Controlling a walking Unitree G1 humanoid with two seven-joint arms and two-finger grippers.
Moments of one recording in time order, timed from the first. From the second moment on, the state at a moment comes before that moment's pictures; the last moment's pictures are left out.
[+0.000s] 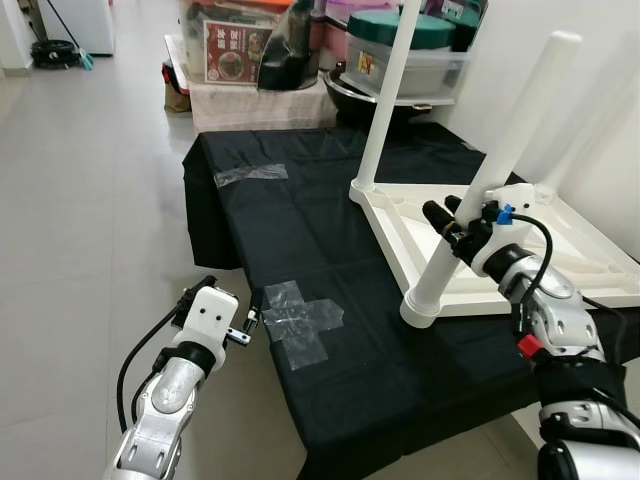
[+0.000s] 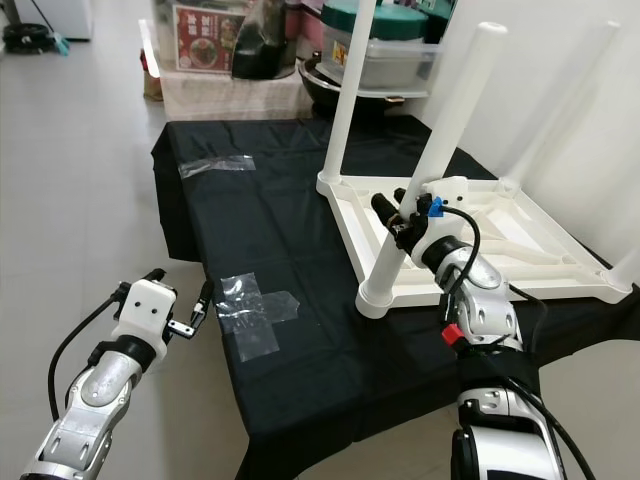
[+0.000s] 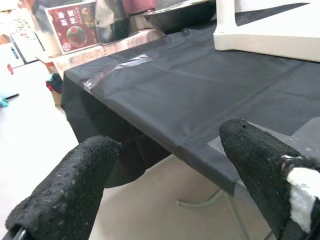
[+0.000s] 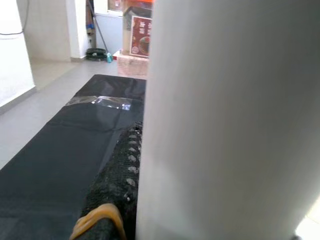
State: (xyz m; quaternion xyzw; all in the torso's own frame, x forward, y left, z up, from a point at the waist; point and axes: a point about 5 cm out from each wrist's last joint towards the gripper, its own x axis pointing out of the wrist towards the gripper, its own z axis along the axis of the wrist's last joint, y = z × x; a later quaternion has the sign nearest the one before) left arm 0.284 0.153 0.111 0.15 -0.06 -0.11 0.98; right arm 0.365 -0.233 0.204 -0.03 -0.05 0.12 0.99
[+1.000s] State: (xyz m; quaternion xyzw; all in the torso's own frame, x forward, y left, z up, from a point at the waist) left arm 0.285 0.149 0.114 0.14 -0.06 -0.12 0.98; right arm 0.352 -0.223 0.221 -0.04 -0.07 0.18 0.98
